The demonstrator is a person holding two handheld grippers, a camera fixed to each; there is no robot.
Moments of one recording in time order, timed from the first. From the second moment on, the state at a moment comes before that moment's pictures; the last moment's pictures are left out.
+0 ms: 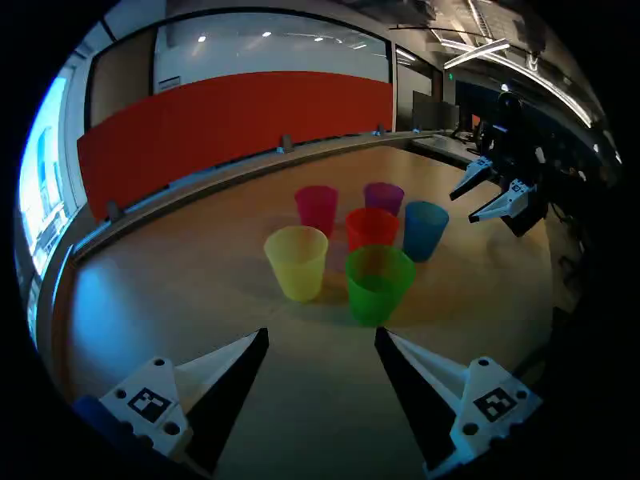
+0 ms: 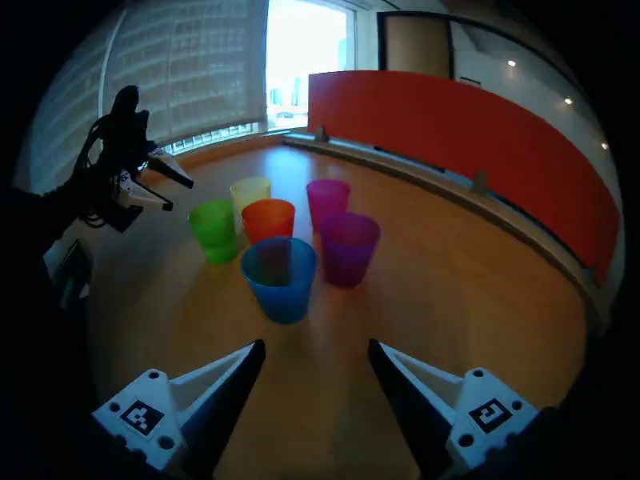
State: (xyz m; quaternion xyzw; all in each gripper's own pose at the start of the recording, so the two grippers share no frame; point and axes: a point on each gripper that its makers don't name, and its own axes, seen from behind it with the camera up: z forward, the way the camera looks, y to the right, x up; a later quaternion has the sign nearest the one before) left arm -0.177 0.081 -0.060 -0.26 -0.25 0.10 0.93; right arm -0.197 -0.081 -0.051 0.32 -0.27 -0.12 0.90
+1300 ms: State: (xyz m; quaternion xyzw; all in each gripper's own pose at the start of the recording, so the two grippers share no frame) left arm -0.122 0.013 -0.045 -0.05 -0.08 0.00 1.00; right arm -0.114 -0.003 -0.019 0.04 -0.10 -0.04 0.99
